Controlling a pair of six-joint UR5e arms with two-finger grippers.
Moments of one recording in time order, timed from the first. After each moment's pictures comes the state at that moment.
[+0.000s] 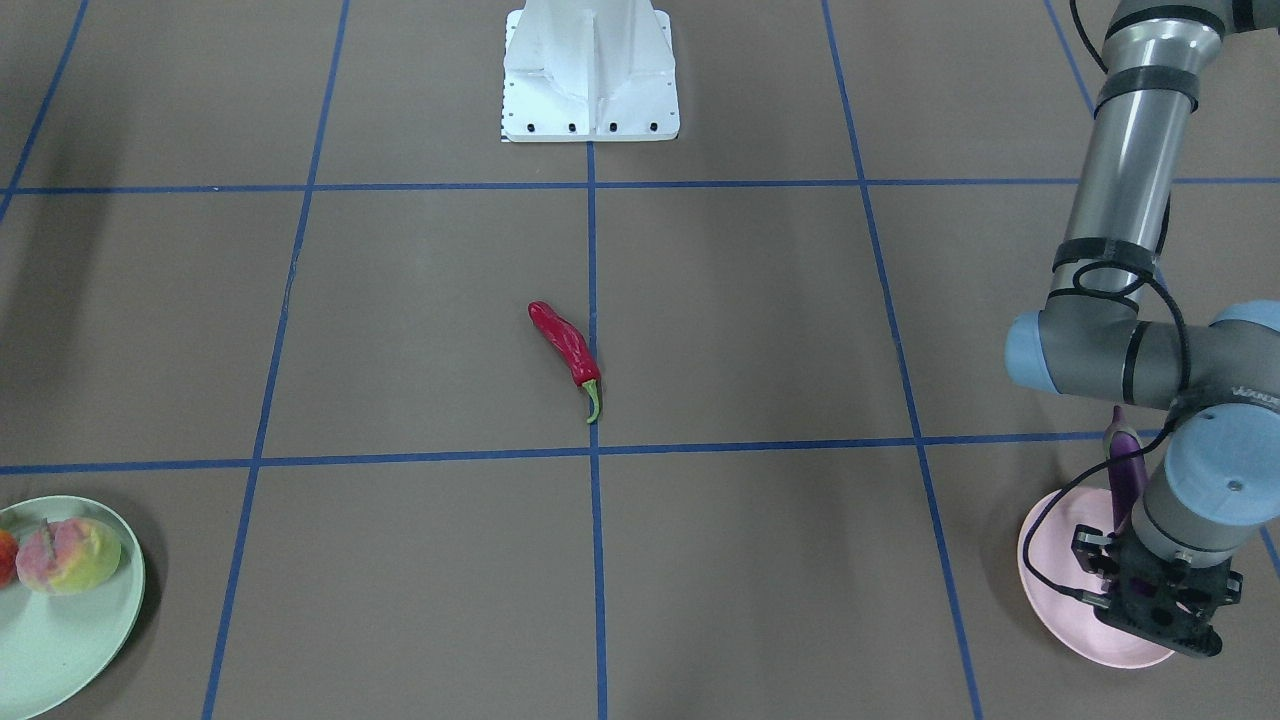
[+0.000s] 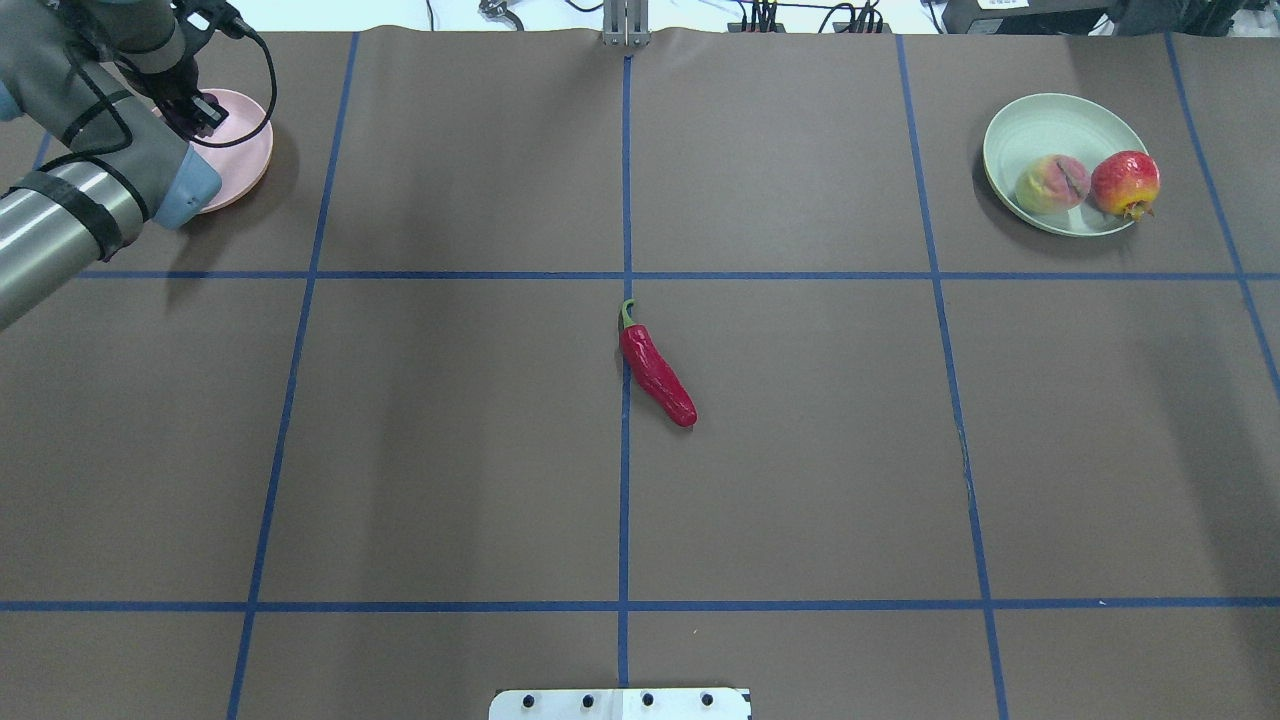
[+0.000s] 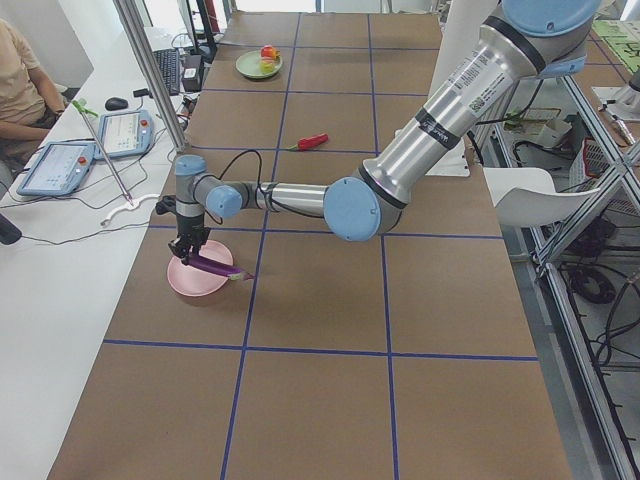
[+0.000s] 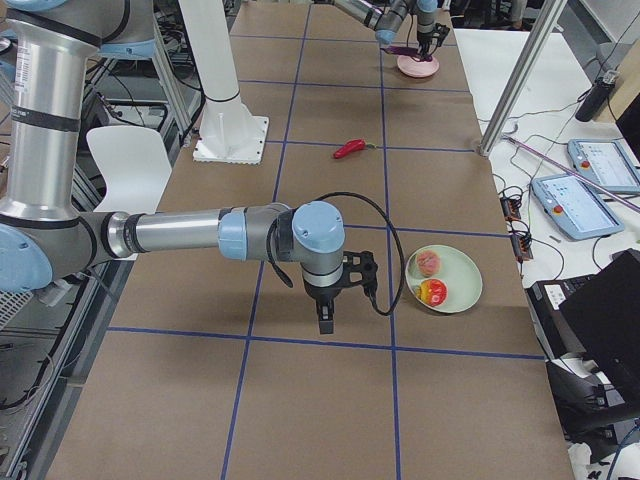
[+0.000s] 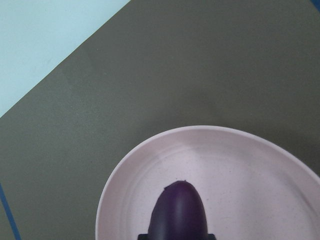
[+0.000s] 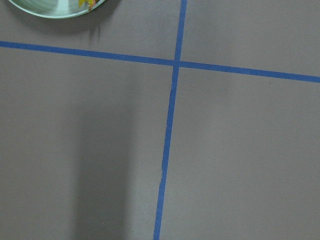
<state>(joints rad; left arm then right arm) -1.08 -2.32 -0.84 -1.97 -1.85 -0.08 1.63 -1.78 1.91 -1.67 2.34 -0.13</state>
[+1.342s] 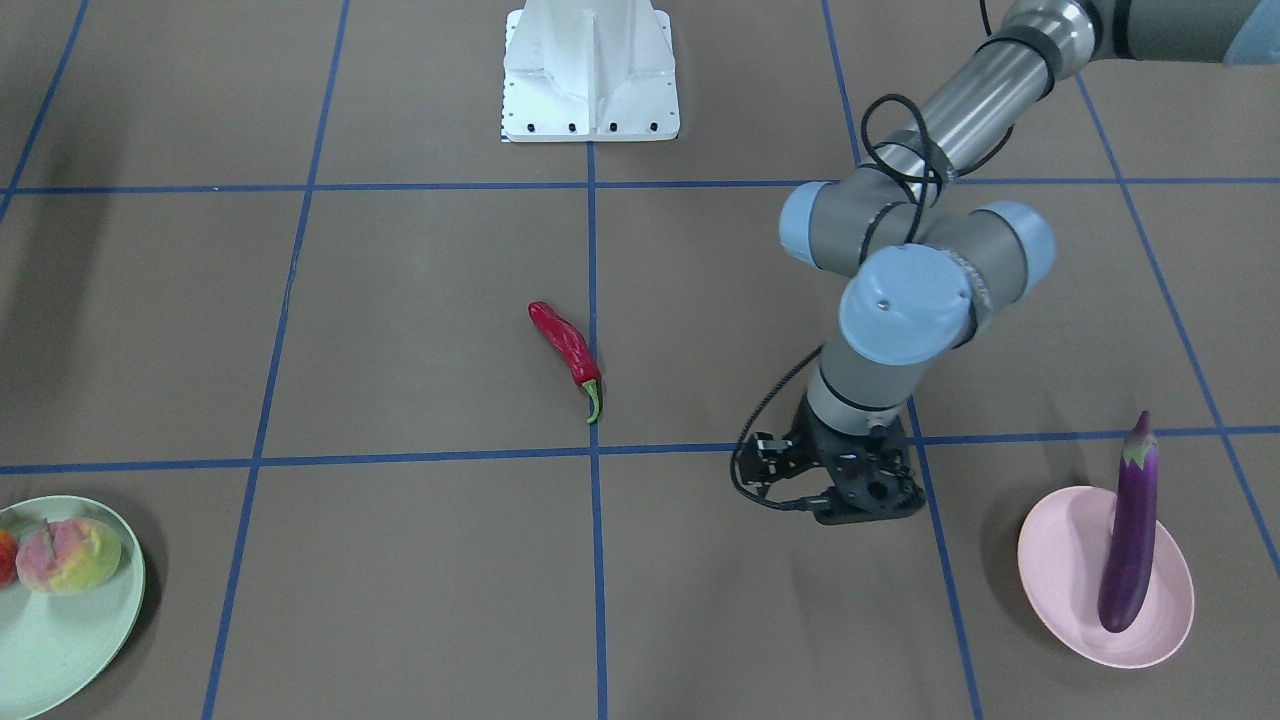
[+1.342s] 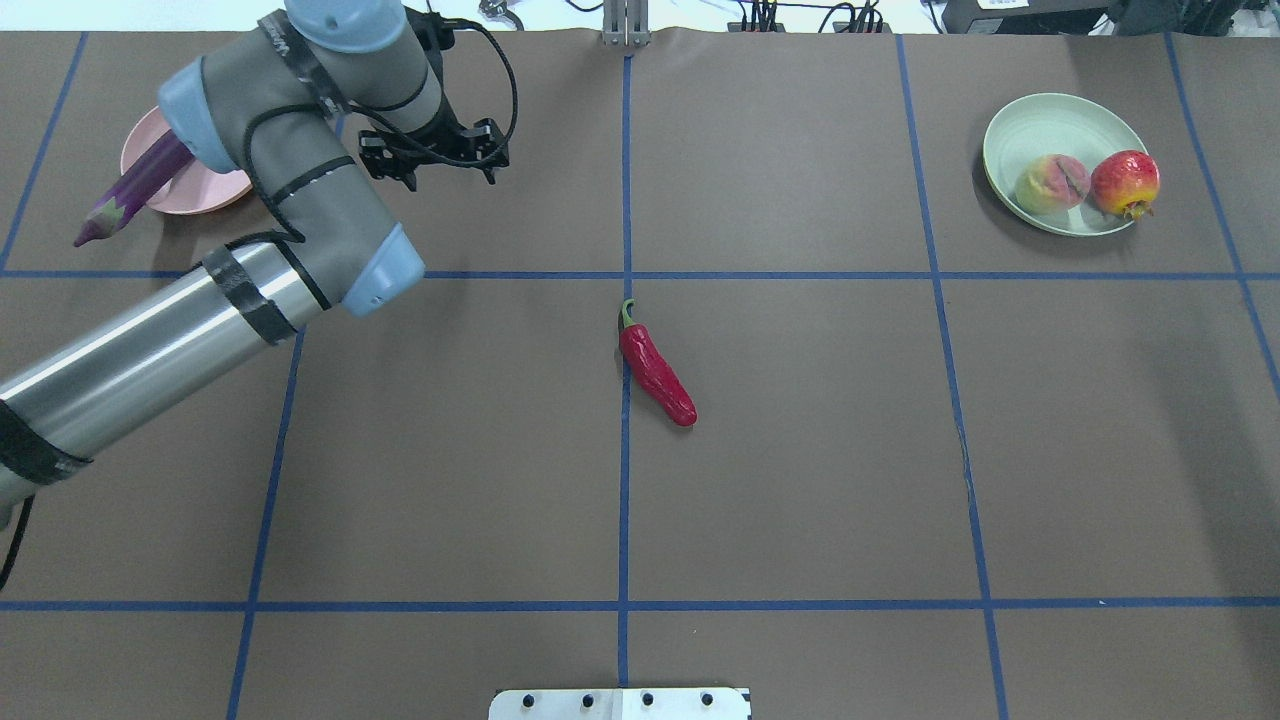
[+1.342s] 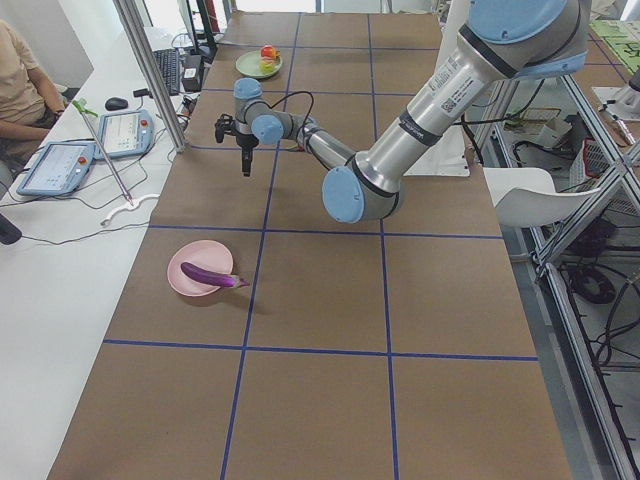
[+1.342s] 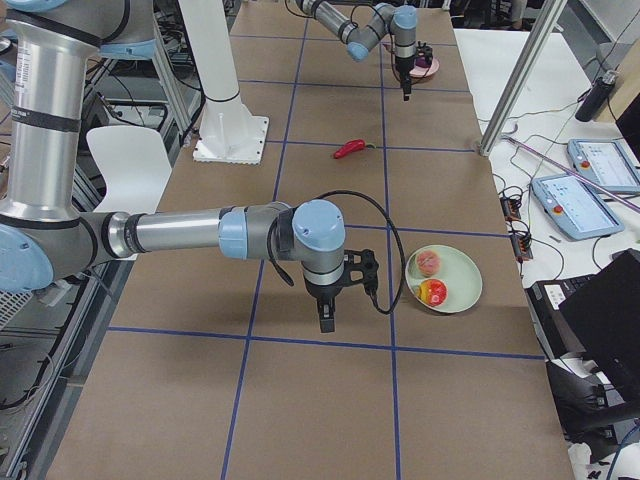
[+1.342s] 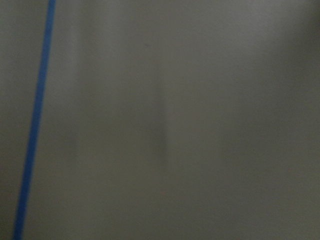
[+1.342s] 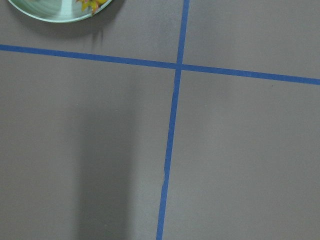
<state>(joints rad) -0.79 -2.42 -1.25 -1.82 -1.98 -1.21 1.63 -1.78 1.91 -1.67 2.34 -0.12</state>
